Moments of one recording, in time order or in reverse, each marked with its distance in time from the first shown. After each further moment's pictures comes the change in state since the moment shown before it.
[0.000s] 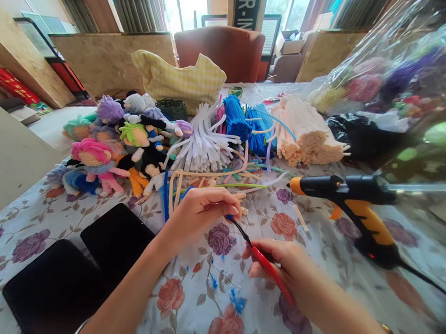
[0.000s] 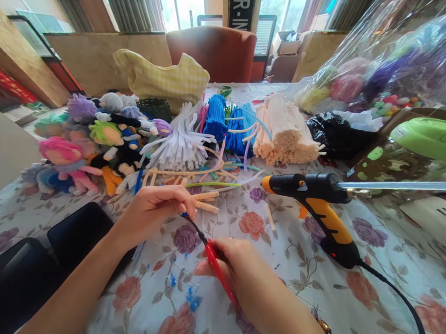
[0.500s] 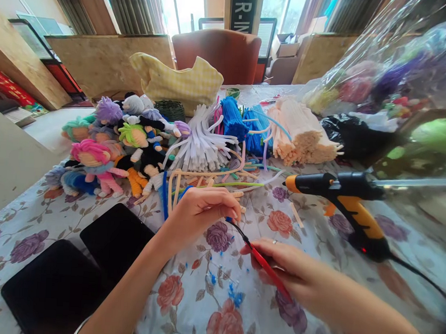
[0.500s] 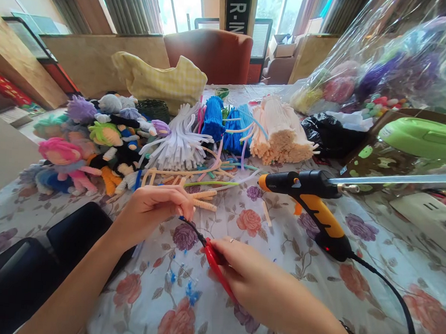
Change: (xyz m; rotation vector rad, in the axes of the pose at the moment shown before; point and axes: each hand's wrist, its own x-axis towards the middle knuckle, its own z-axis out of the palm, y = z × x) left_hand -0.002 0.000 -0.001 0.063 -0.073 0.172; right_hand -0.017 -0.007 -0.016 -0.060 -0.086 -0.139
